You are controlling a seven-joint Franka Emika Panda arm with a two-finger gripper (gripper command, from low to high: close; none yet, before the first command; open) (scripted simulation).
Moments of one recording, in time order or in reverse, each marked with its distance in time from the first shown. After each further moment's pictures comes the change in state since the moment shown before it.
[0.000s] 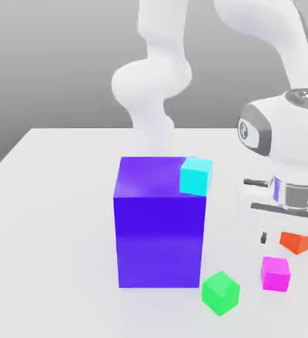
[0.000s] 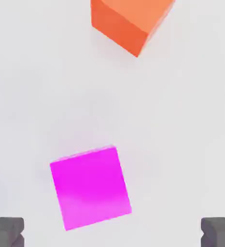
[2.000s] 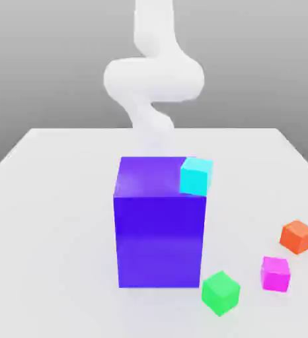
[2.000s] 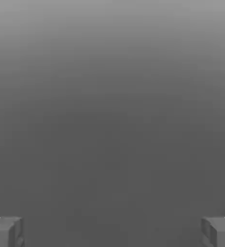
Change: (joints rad) arm -0.843 -0.934 0.250 0.267 -0.209 -0.432 2.356
